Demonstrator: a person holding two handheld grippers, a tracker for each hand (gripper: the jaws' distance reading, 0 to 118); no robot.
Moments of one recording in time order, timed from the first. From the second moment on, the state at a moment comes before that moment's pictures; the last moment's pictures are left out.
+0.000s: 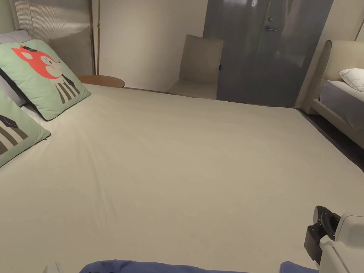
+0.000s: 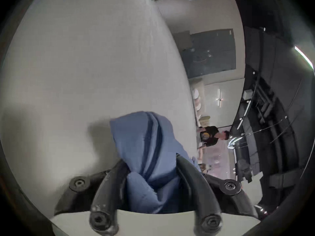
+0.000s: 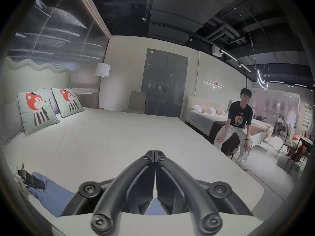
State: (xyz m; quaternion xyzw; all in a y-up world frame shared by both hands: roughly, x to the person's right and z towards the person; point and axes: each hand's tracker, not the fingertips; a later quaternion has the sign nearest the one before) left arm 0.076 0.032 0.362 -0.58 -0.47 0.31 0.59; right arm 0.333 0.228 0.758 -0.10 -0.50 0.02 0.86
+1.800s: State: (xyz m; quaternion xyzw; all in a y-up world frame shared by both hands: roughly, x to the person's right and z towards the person) left arm 0.234 0.069 0.608 -0.29 -0.52 -0.14 0.79; right arm 0.357 0.204 0.826 -0.07 -0.51 -0.08 0.86
